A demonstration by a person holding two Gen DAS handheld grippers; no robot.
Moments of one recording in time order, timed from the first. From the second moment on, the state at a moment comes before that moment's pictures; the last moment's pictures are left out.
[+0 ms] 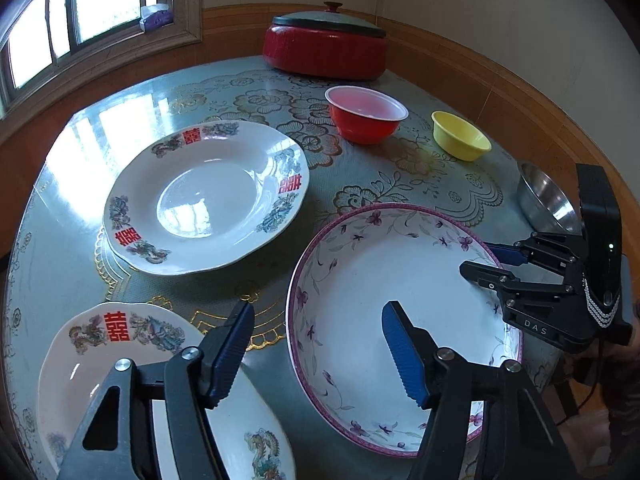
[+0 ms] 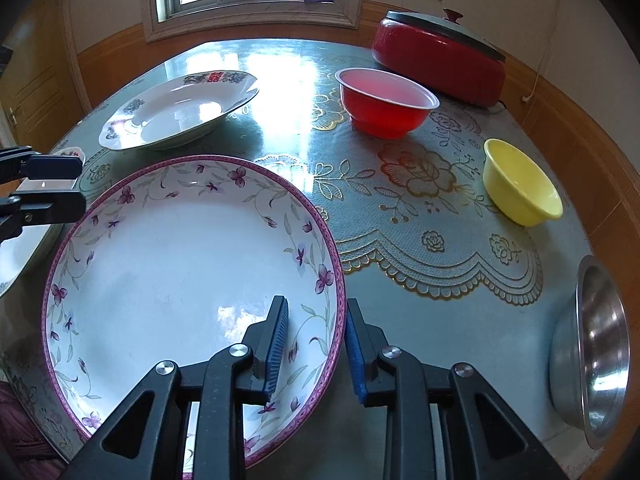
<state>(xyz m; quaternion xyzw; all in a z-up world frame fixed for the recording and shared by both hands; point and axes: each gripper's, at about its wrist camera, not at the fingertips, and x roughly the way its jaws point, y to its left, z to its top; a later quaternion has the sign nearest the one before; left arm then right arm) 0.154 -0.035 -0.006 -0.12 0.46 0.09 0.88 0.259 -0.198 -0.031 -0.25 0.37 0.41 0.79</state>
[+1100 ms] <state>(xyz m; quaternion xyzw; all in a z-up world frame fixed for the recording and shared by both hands) 0.143 -0.127 -0.048 -0.19 0.42 0.25 0.85 0.325 -0.240 -0.033 -0.22 0.38 0.54 0.72</state>
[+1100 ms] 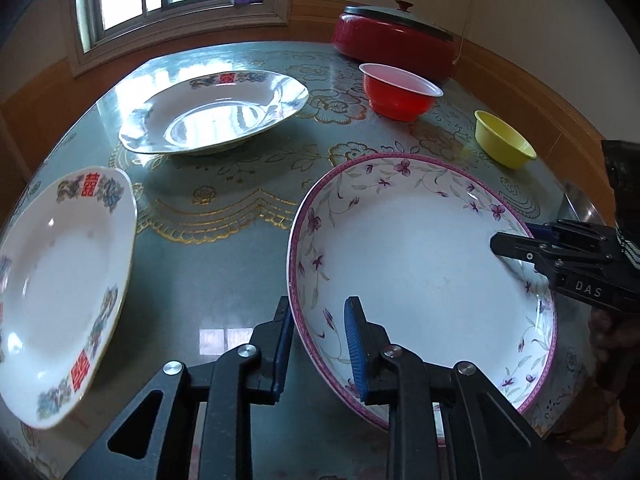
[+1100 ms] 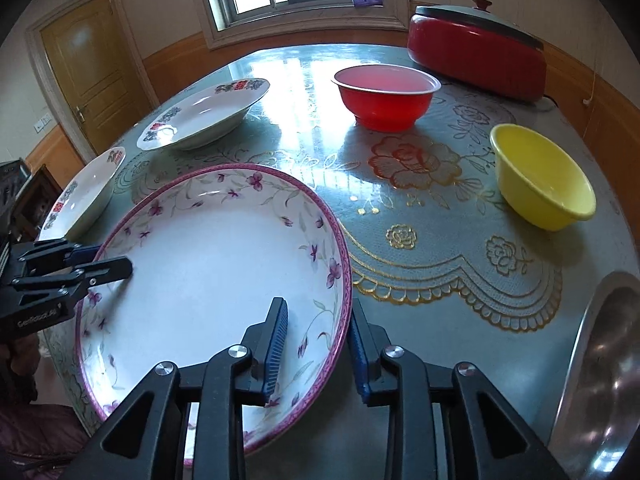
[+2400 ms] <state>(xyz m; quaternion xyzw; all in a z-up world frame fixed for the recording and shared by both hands) 0.033 -0.098 0.013 -0.19 0.30 0.29 0.89 0.267 -0.141 0.015 -0.11 0.37 0.62 0.68</state>
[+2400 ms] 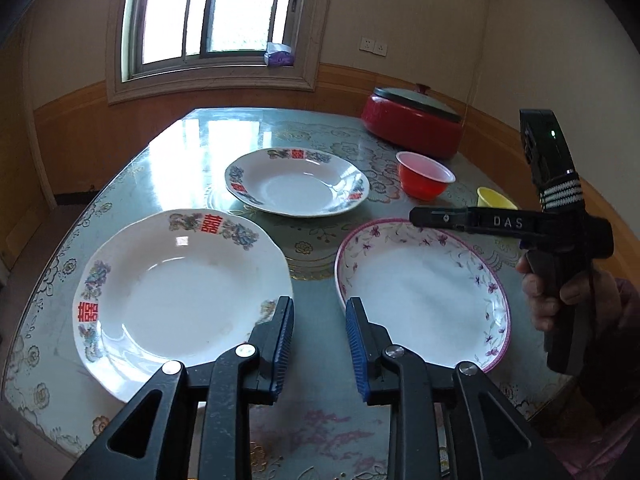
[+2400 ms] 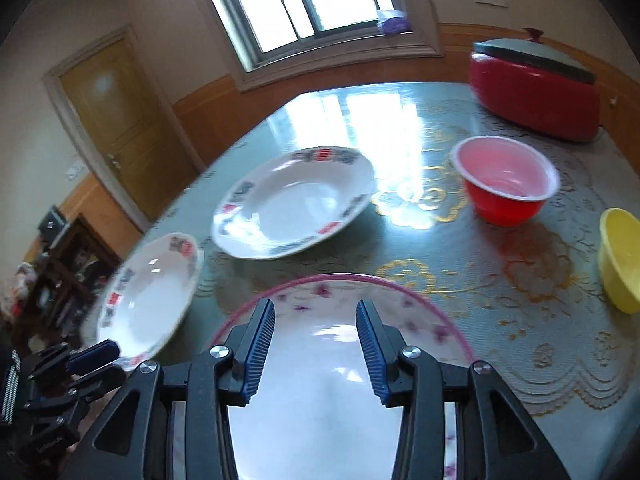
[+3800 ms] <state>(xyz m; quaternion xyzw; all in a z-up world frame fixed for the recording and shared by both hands) -0.050 0.044 -0.055 -0.33 0.31 0.37 0.81 0.158 -0.023 -0.035 -0.19 0.41 0.65 0.61</state>
